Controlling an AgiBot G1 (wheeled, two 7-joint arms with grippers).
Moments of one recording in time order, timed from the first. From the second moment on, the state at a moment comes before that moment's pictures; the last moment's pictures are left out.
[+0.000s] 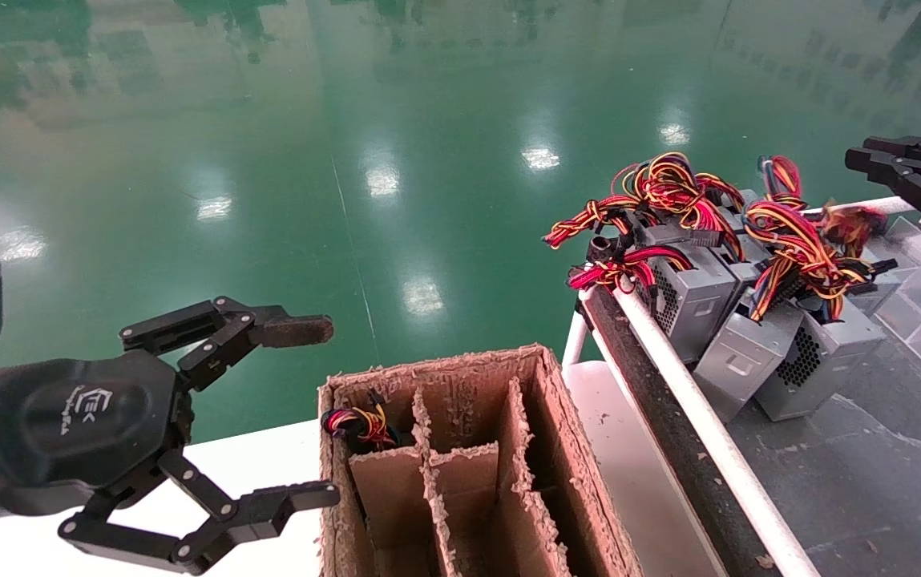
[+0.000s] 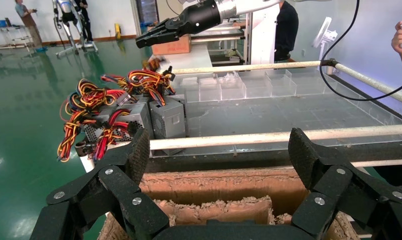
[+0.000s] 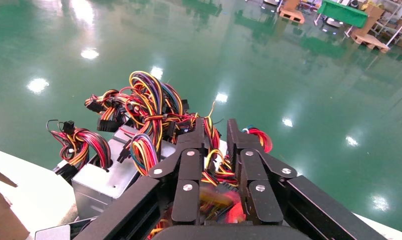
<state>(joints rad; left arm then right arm) -1.10 0.57 0.39 -1.25 0.65 1.45 -0.12 1.88 -0.71 -0.40 -0.01 -1.31 -1.30 -0.29</state>
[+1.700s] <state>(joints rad) -1.10 0.57 0.39 -1.25 0.65 1.45 -0.12 1.49 -0.64 -0.32 0.64 -0.99 -1.46 0.00</state>
